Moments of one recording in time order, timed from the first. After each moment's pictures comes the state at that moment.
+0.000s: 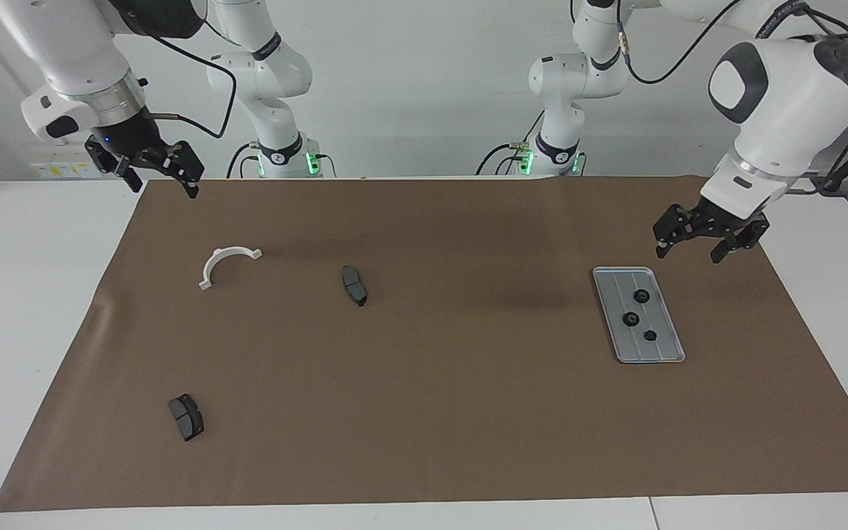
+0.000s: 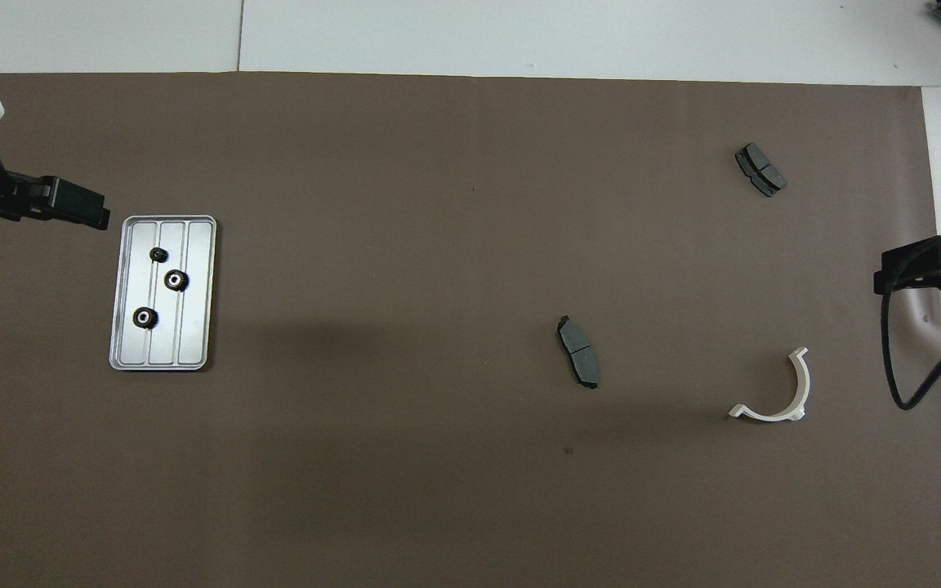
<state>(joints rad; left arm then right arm) -0.06 0.09 0.01 -1.50 -0.04 1.60 0.13 0.01 -0.04 -0.05 -1.60 -0.03 1.51 0.11</state>
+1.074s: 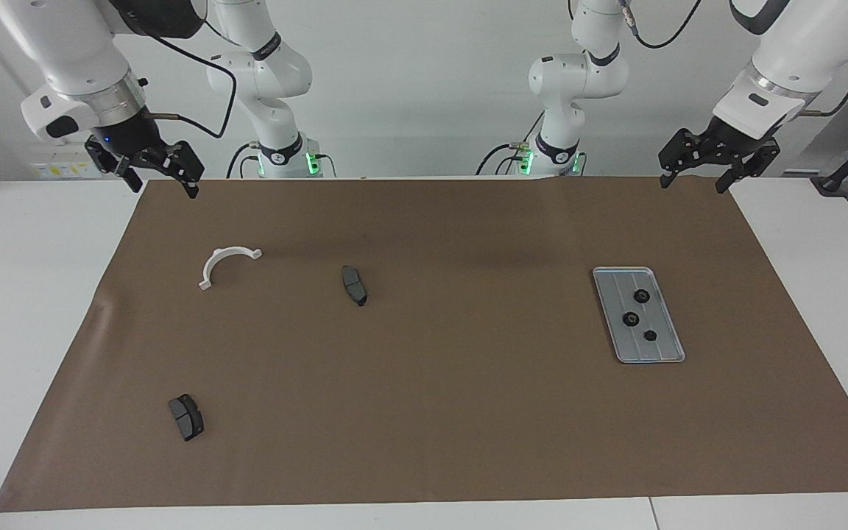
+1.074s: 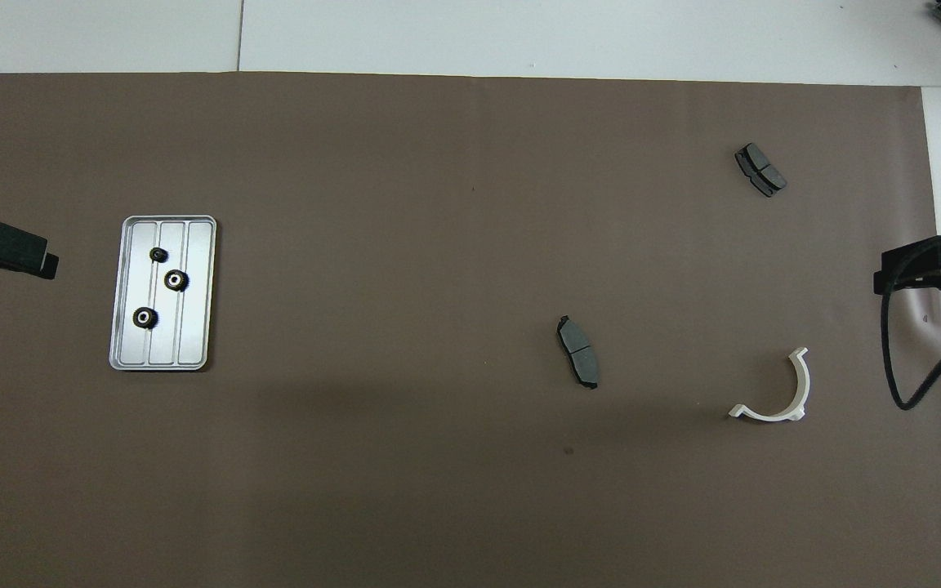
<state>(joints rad) -0.06 0.05 0.02 -1.42 -0.04 1.43 0.12 0.01 -0.04 -0.05 -1.60 -0.03 1.51 0.11</state>
